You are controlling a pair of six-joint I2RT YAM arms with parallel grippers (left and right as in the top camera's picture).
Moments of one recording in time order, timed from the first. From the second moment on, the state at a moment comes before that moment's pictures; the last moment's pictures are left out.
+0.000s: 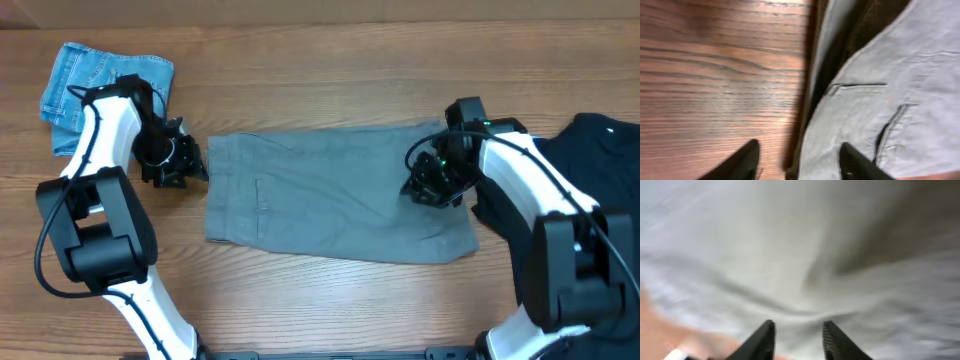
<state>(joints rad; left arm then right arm) 0.21 2.10 1.61 -1.24 0.29 0.02 0.13 1.78 1.21 -0.93 -0.49 0.46</state>
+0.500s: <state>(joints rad) 0.22 2.08 1.45 -1.03 0.39 0.03 0.37 1.79 1.16 -0.76 -0.53 0.49</state>
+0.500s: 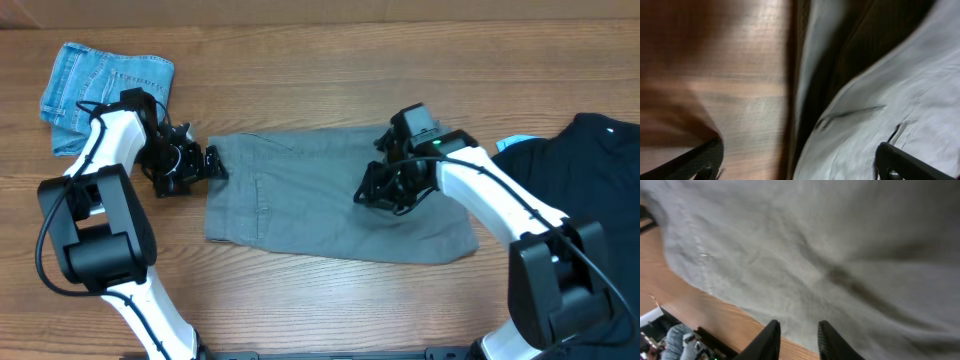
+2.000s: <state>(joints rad) 0.17 2.02 1.19 -0.81 0.60 0.05 0.38 1.84 1.10 -0.68 -0.48 0.57</state>
